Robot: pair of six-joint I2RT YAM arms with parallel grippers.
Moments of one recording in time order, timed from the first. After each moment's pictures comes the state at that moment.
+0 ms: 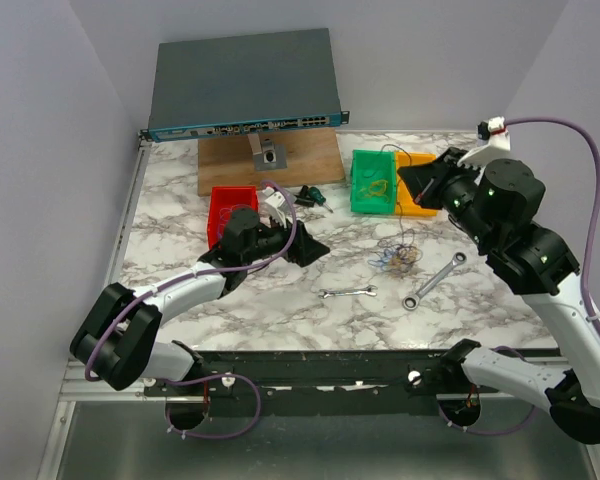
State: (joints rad) left arm -0.58 1.35 0.63 0.51 0.51 -0.47; right arm 0.62 0.98 1.40 -0.57 0.29 0.53
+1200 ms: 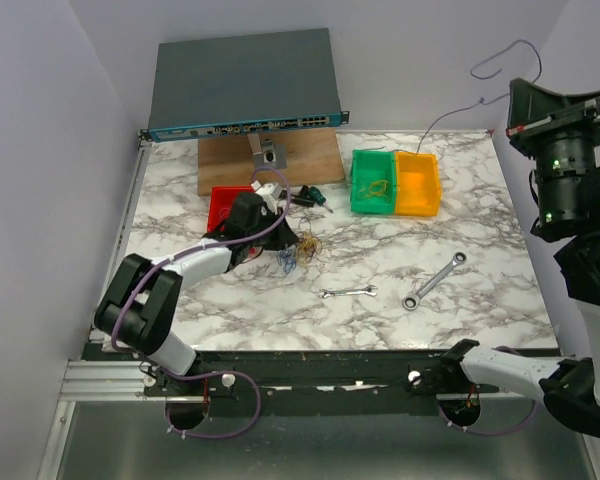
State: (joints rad) left arm -0.46 1.57 0.81 0.19 0.36 -0.50; right arm 0.62 1.12 1.93 -0.43 0.62 0.47
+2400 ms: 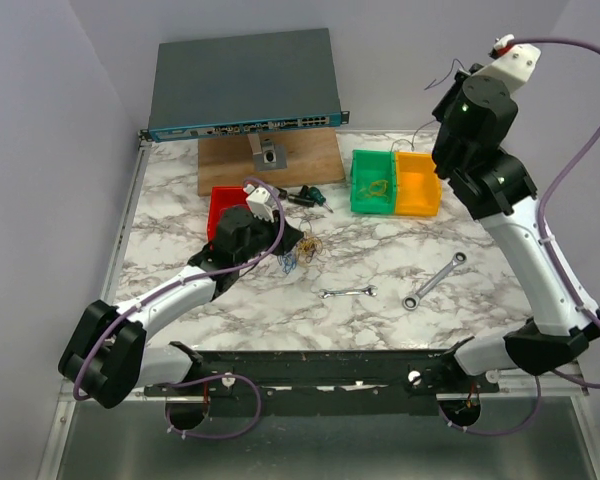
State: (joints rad) left arm -0.56 1.24 0.63 0.33 0.23 -0.43; right arm 0.55 1.38 1.82 -0.37 0.95 0.20
